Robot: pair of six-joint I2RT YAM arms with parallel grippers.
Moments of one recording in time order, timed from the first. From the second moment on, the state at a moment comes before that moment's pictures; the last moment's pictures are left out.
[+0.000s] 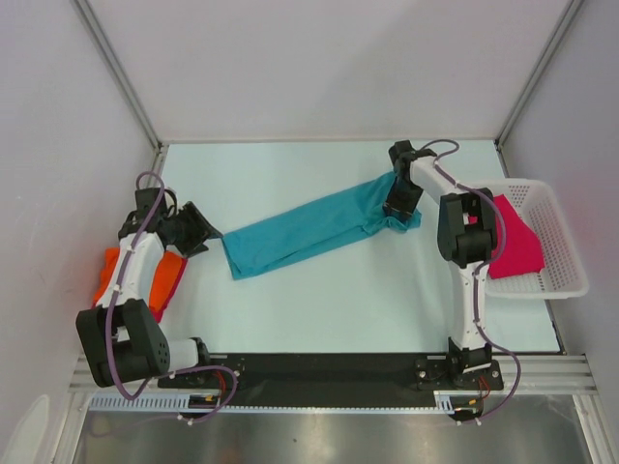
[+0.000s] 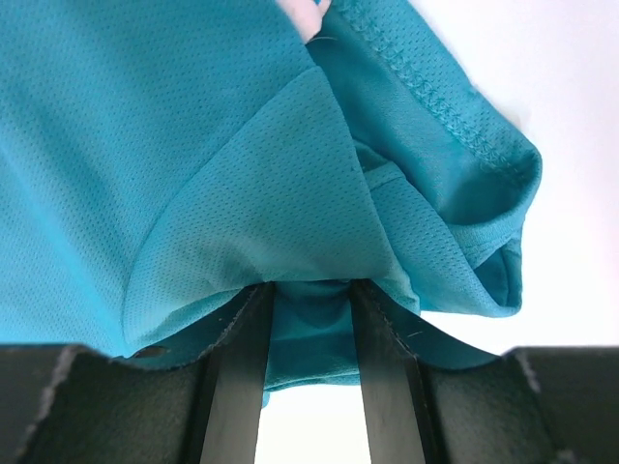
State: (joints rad) left arm 0.21 1.29 0.93 -0.63 0.36 -0.49; right arm 0.22 2.26 1.84 -0.95 0.10 0.70
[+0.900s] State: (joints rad) left arm 0.15 1.62 1.02 -0.50 0.42 -0.56; right arm 0.32 2.30 2.24 -1.05 0.33 0.55
